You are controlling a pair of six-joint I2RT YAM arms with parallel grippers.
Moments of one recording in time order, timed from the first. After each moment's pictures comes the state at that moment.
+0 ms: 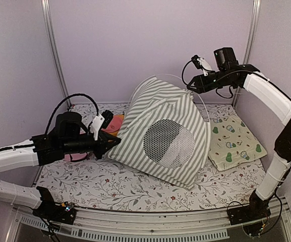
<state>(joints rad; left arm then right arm) -0.82 1.05 0.70 -0.05 0.14 -0.07 0.39 1.73 1.82 -0.70 -0.28 -0.11</state>
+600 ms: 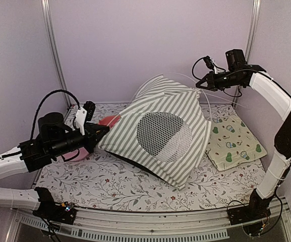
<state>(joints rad) -0.82 0.88 0.65 0.01 -0.03 -0.08 0.22 1.77 1.84 -0.73 -0.58 0.08</state>
